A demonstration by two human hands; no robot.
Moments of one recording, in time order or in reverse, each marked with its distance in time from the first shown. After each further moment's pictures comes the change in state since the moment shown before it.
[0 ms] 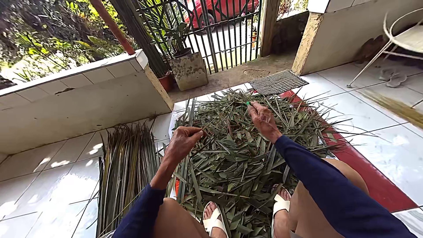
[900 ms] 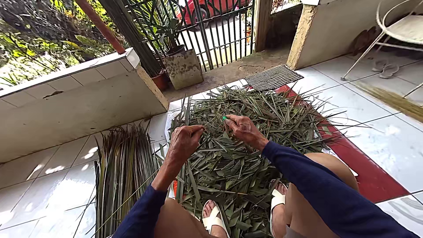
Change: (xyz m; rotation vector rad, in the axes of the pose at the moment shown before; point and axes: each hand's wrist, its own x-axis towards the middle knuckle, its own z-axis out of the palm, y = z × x) left_hand 0.002 0.017 0.024 0.351 0.106 0.133; right_hand -0.034 -0.032 0.018 0.041 -0.279 -0.068
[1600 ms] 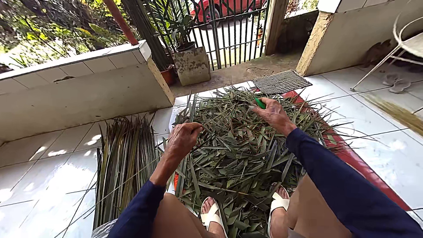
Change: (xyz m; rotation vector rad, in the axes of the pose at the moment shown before) left_hand -0.012 -0.028 -0.021 0.056 -0.026 -0.060; right_hand 0.036 0.033 -0.057 -0.090 0.150 0.154
